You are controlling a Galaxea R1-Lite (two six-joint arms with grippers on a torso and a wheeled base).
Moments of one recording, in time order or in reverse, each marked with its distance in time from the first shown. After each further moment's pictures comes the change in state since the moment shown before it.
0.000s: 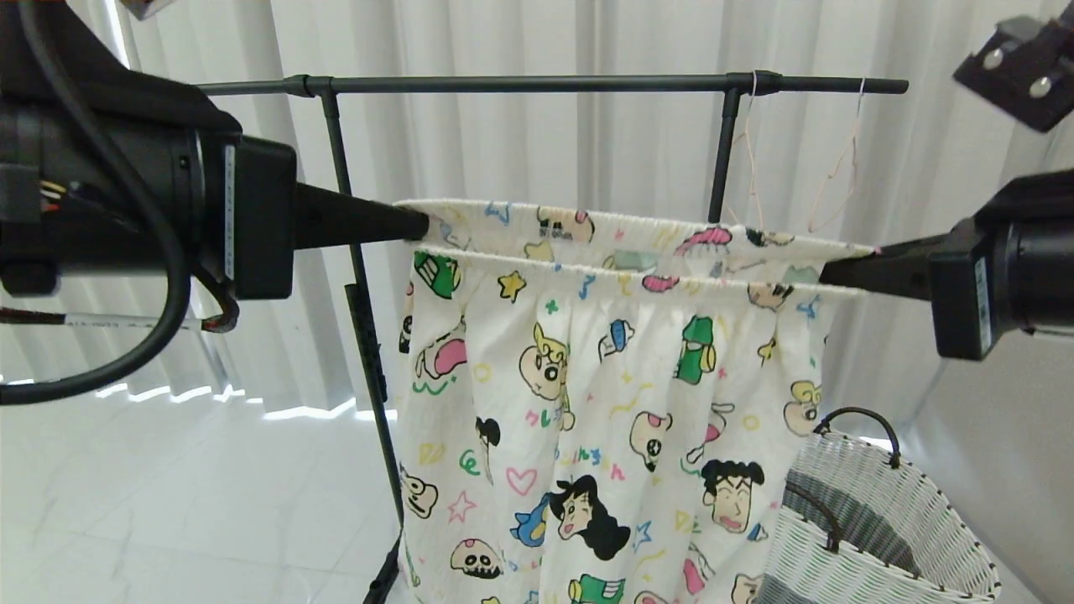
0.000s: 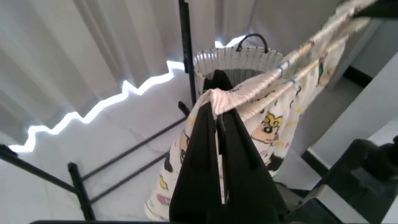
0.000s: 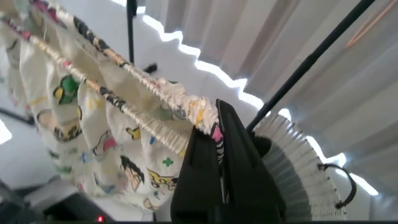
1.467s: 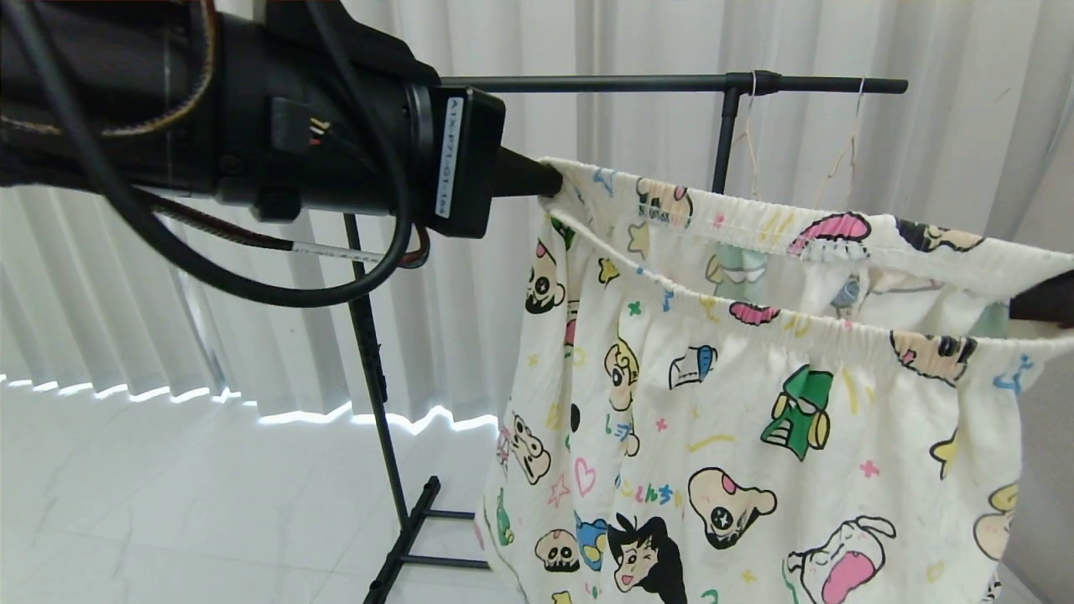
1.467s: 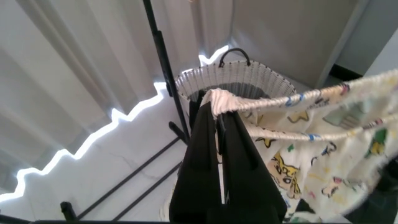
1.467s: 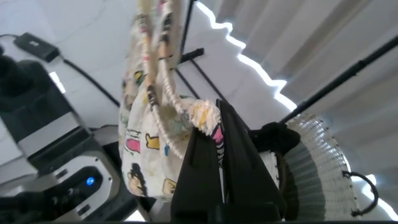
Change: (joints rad) left arm -0.104 0.222 -0.219 -0.048 0.001 0.037; right arm 0.147 -0.106 -0.231 0.433 0.130 -0.005
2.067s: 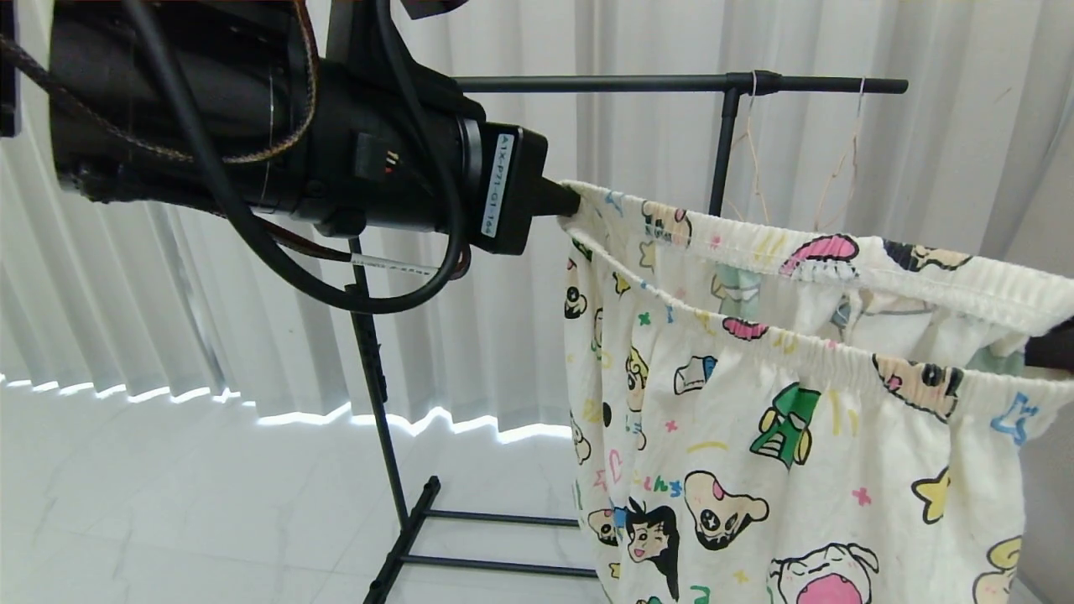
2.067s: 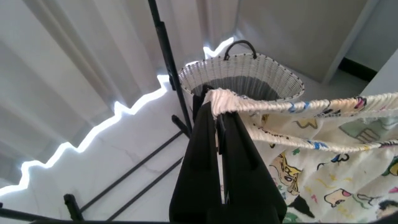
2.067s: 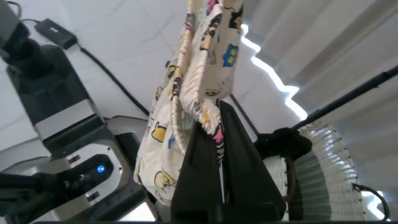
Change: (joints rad) left arm -0.002 0.051 -0.017 0.008 0.021 0.001; right arm 0.089 -0.011 0.026 -0.001 -0.027 0.001
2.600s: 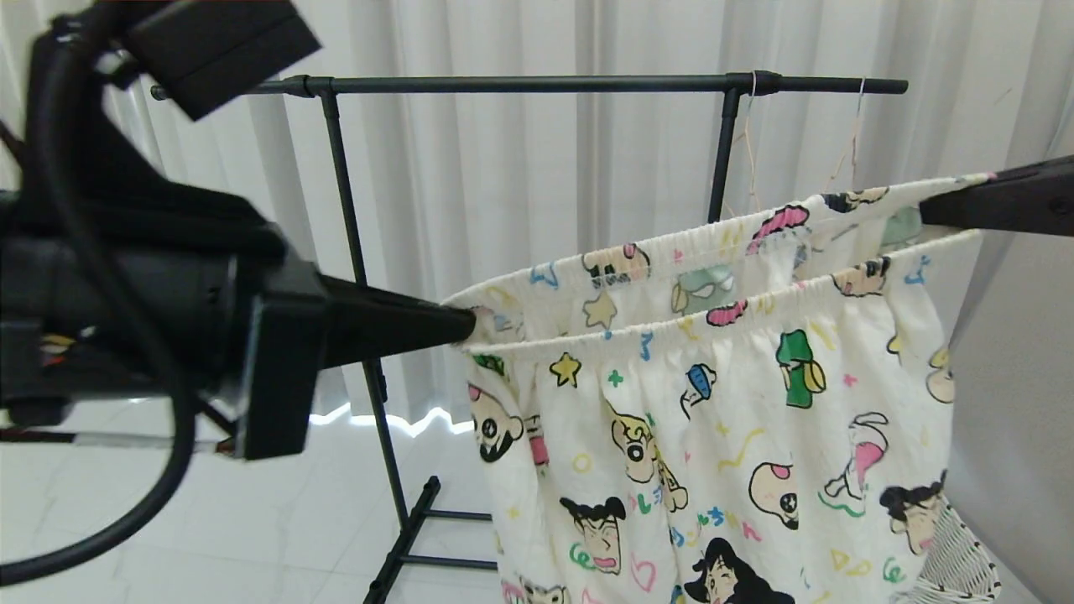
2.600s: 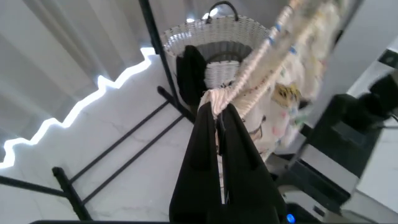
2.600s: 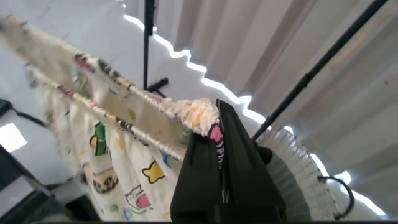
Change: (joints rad) left arm -0.032 -0.330 0.399 0.010 -0.046 -0.005; right arm -0.214 0.070 0.036 -0.270 -0.051 0.003
